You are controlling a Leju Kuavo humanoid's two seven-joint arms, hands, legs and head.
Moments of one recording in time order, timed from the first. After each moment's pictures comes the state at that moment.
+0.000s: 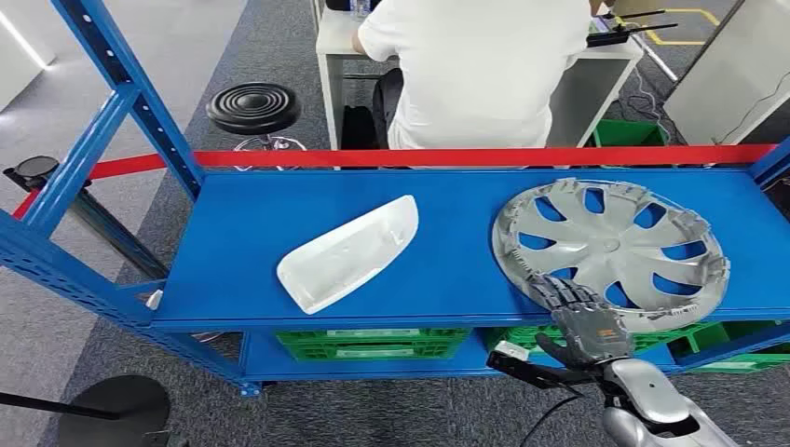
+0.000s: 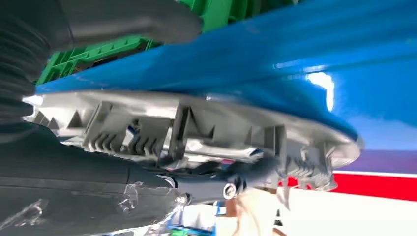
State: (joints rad) left arm -0.04 -0.10 1.15 -0.22 -0.94 -0.09 -0.38; right arm -0.01 -0.33 0.37 -1.41 1.15 -0.24 0.10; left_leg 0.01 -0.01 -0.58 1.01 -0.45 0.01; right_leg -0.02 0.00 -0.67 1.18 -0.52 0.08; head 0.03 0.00
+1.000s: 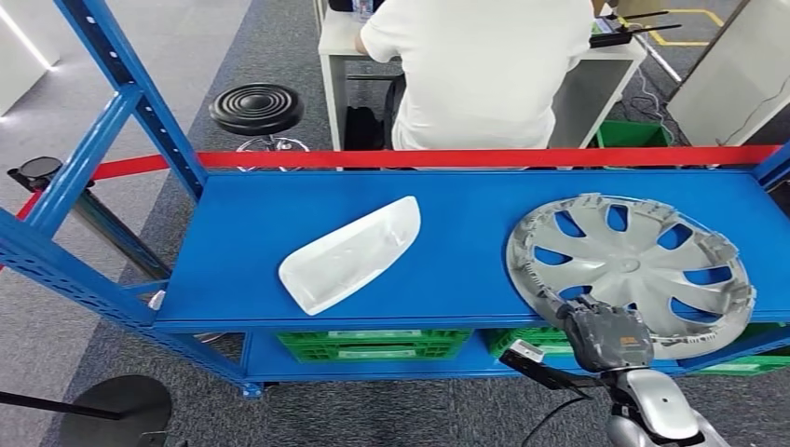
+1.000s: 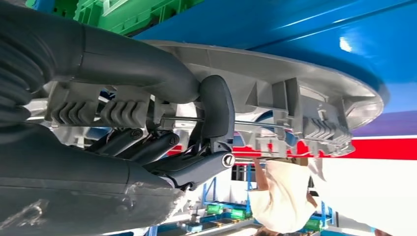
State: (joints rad) left arm -0.05 -0.09 1.16 -0.22 -0.97 -0.09 -0.40; right arm 0.05 -0.29 0.28 -1.39 1.21 -0.41 0.11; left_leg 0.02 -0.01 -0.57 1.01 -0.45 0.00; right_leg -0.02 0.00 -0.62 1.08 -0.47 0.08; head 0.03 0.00
